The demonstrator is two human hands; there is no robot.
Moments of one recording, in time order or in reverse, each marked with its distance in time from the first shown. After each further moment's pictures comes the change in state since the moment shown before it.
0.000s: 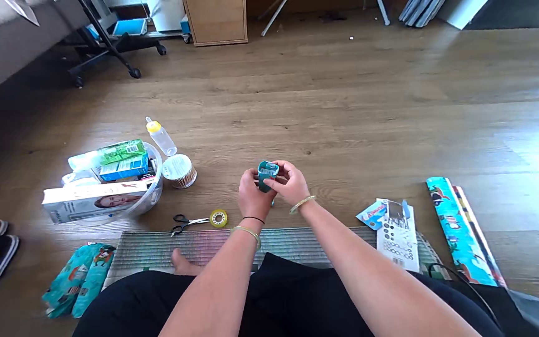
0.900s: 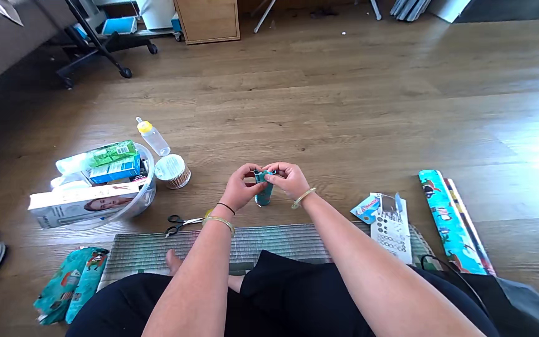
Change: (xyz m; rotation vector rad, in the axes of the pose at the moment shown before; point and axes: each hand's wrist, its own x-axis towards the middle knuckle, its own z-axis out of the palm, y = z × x) left_hand 0.024 -0.002 -0.042 -0.342 -0.440 0.178; right_hand 0.004 0.005 -0.018 0.114 -0.097 -0.042
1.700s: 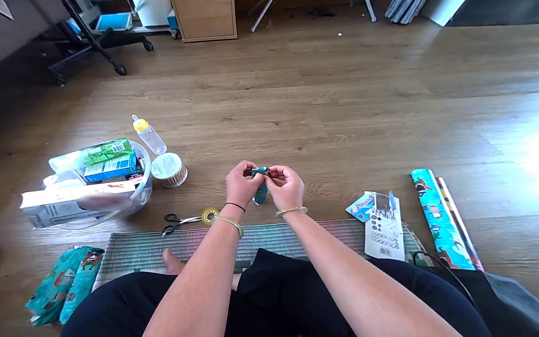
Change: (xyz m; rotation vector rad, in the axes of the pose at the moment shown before) left_hand 0.005 0.013 0.021 0.162 0.264 -0.167; right_hand -0.029 -0.015 0.043 -0.260 0.508 0.043
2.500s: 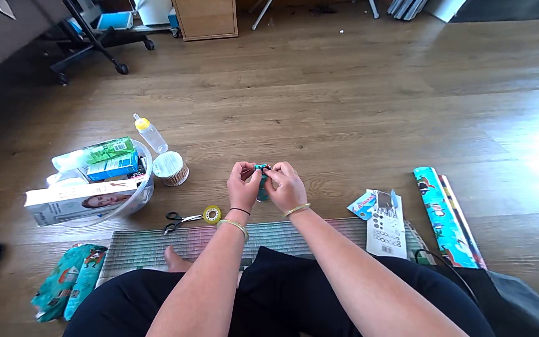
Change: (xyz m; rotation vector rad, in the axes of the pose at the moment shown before) left_hand -0.011 -0.023 0.018 -0.235 0.140 0.107; right_hand 0.006 0.020 -0.009 -0.467 -0.114 -0.538
